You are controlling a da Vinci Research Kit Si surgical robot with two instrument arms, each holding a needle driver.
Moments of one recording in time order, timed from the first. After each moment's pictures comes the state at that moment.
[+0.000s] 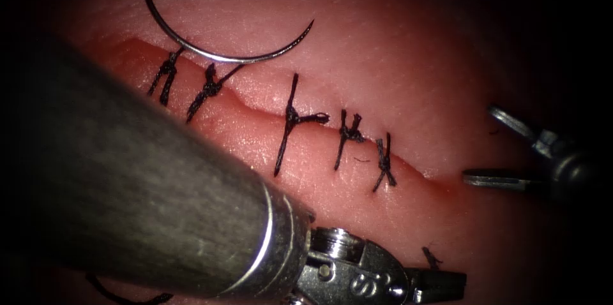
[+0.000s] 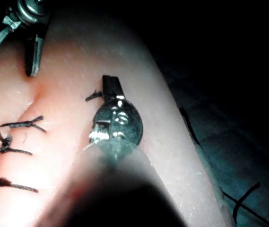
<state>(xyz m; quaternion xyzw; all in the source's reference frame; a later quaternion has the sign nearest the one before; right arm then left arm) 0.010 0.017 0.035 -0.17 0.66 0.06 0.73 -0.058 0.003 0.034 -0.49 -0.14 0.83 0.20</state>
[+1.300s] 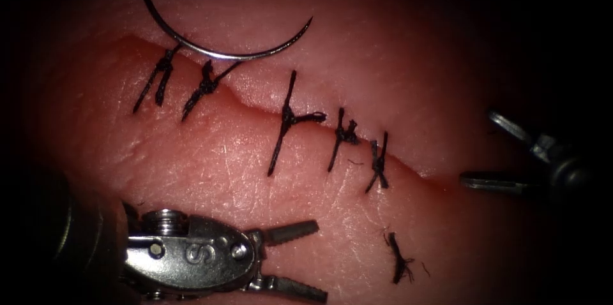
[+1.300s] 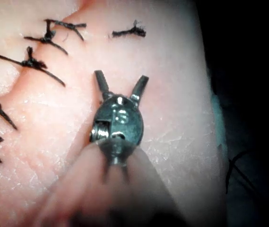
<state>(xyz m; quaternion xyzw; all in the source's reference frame) 0.011 0.016 0.035 -0.17 0.66 0.06 0.72 -0.046 0.006 0.033 -0.46 -0.13 0.83 0.28</state>
